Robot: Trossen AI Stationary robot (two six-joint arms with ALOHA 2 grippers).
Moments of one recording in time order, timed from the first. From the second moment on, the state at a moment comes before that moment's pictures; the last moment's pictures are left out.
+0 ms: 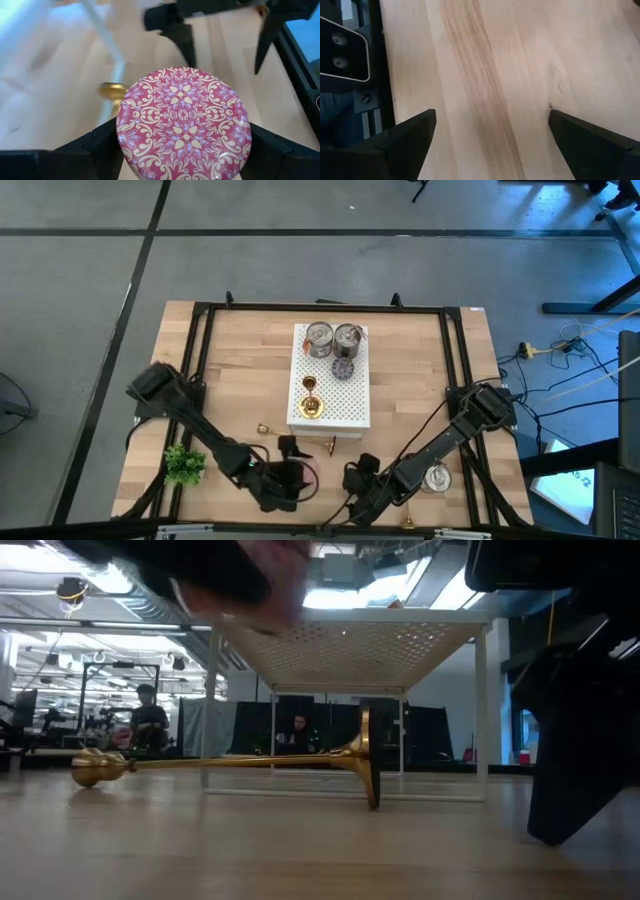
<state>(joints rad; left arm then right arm) -0.70 1.85 1.15 -0.11 -0.71 -0.41 0.73 2.05 1.29 -0.33 0.27 0.96</state>
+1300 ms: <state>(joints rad) 0.07 1.18 0.81 -0.11 -0.15 -0.08 0.73 2.05 1.29 -0.33 0.33 0.89</state>
